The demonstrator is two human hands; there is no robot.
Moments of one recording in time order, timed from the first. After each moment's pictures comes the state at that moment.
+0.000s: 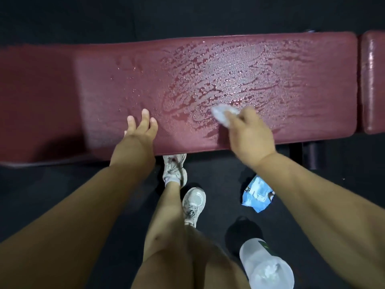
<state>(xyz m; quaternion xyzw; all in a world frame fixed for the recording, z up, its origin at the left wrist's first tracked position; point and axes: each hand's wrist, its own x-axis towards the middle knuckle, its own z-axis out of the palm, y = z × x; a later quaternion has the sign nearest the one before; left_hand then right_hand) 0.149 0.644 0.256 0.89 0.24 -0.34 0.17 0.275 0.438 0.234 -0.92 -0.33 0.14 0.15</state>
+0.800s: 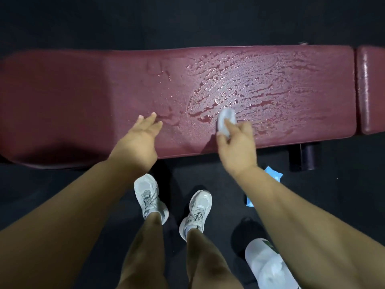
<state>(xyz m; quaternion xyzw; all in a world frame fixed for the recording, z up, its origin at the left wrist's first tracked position) 0.121 0.711 0.263 0.88 0.22 -0.29 0.30 0.211 0.510 0.243 -0.95 -0.11 0.19 0.22</state>
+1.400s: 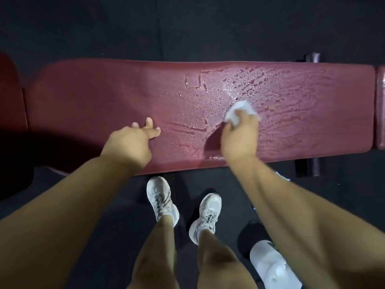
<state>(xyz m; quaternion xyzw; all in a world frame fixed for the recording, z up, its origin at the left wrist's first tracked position) 0.108 0.804 0.274 0.87 0.24 -0.36 0.24 0.219 0.613 0.237 -0.98 -0.05 0.13 0.16</state>
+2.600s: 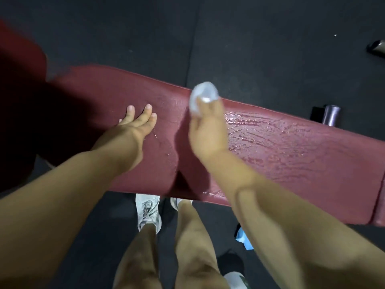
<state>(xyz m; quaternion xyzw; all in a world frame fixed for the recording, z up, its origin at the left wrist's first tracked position) 0.124 0.853 0.259 0.84 0.30 -0.31 0.34 0.250 0.733 0.224 -0.90 -0.36 0.15 0.20</state>
